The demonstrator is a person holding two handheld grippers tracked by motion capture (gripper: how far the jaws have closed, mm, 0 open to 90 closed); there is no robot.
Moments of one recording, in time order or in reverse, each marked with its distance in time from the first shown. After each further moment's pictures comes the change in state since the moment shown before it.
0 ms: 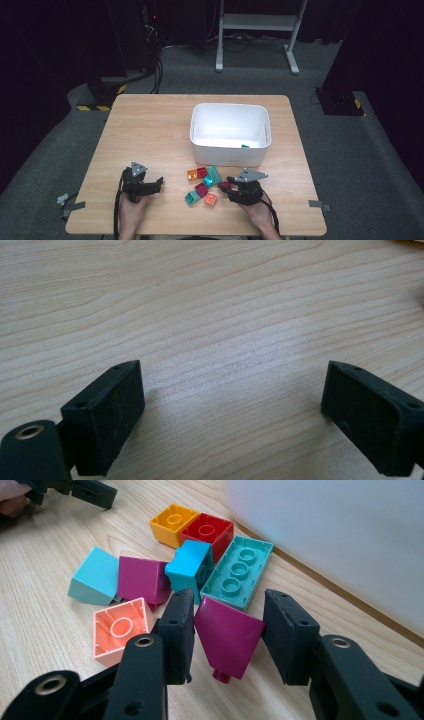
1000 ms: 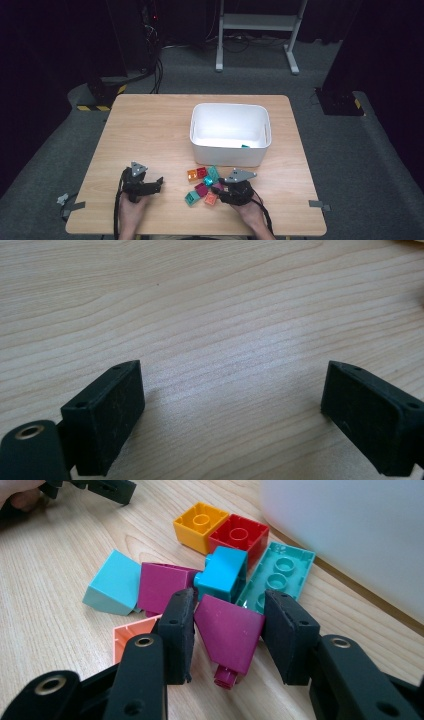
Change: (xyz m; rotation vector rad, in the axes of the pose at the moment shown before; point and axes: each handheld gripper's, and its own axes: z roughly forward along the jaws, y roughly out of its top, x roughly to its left) left arm 0.000 0.000 0.000 0.001 0.000 0.002; right arm 0.014 0.007 0.020 0.022 0.040 -0.029
